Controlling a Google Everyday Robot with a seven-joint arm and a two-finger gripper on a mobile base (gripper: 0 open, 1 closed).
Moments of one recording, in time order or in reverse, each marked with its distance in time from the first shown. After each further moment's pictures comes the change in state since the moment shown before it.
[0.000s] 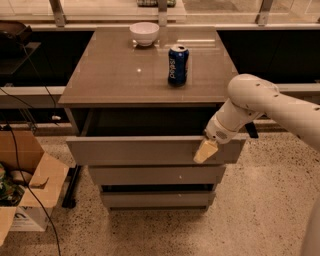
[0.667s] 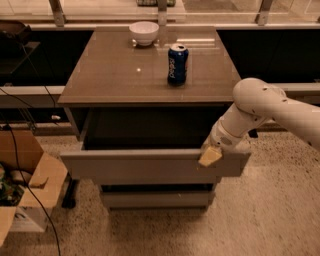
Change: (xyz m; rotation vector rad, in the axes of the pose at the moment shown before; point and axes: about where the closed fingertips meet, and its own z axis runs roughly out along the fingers) arm 0.011 0.026 -0.005 -0.027 0.004 -0.008
